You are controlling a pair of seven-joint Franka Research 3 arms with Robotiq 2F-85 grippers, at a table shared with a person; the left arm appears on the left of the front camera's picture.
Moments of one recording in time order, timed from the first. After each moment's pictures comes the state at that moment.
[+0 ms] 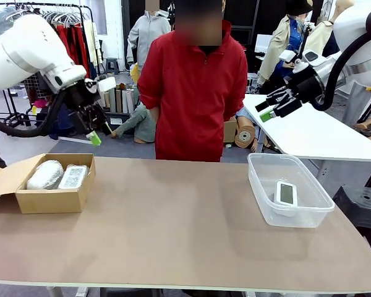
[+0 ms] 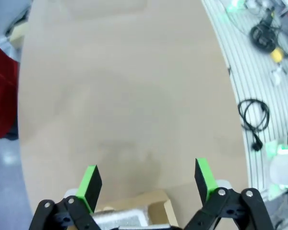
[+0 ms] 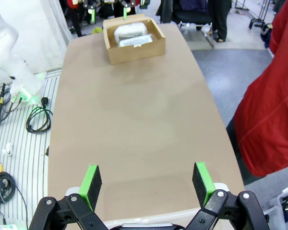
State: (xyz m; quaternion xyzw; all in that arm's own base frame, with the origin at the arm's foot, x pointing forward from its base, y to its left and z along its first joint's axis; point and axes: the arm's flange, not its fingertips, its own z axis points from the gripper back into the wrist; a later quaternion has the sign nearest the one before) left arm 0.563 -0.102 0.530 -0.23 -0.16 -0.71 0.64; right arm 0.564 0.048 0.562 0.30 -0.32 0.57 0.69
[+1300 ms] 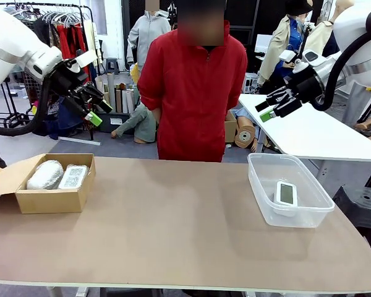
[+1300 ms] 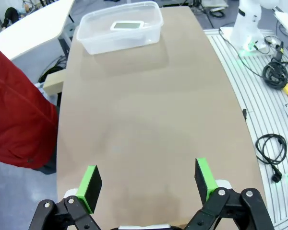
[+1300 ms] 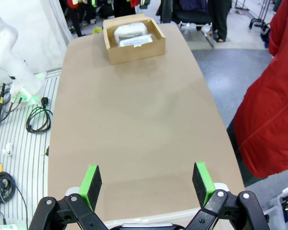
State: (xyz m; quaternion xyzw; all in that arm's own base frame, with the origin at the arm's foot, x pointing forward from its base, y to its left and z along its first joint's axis) left arm 0.559 -0.073 0.560 -0.27 -0.30 -0.69 0.60; right arm 0.564 0.048 0.562 0.30 -0.32 0.57 0.69
